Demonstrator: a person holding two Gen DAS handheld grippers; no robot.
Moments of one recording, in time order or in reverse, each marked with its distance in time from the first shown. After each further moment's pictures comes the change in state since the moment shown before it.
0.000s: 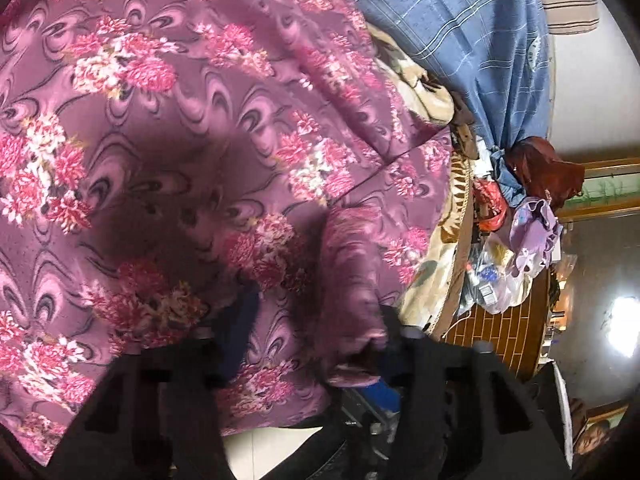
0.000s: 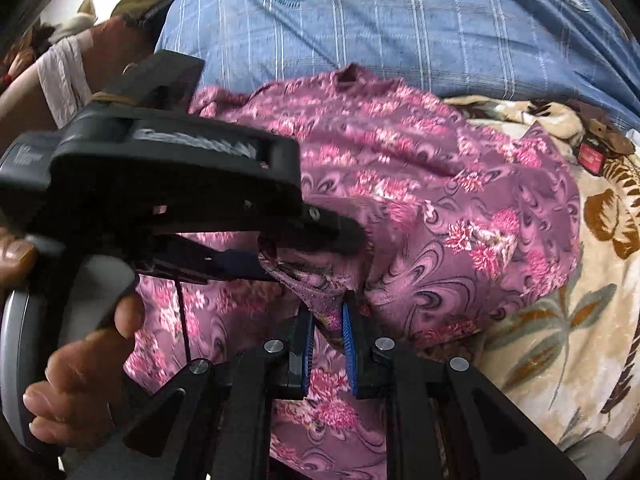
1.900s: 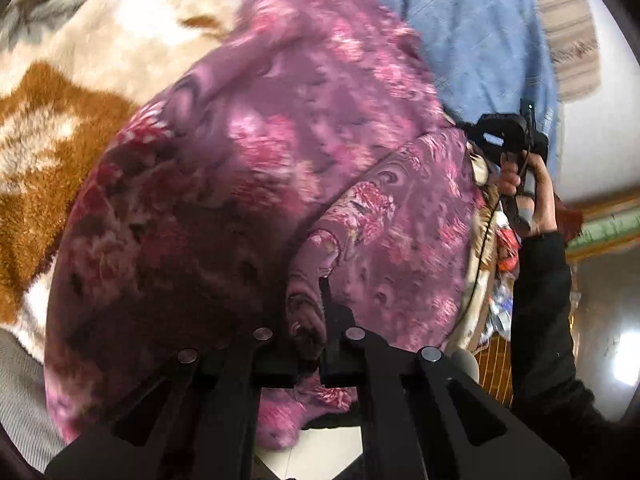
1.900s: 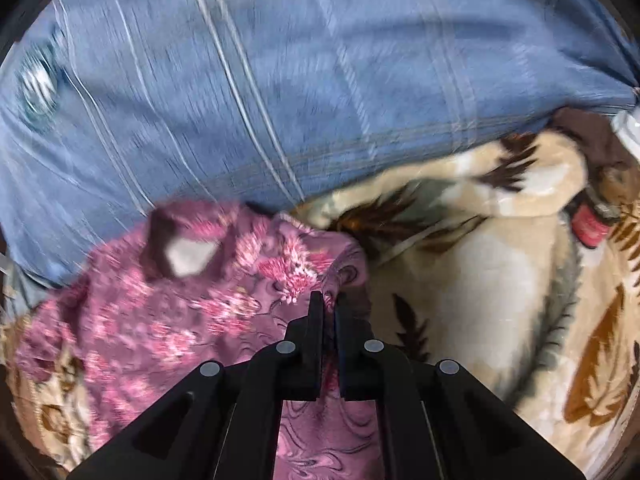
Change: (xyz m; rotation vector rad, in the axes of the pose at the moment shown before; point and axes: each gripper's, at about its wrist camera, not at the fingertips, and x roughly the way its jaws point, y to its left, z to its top) left arm -0.102 0.155 -0.031 -0.115 -0.174 0.030; right arm 0.156 -0.147 0.250 0.393 0.192 -0.248
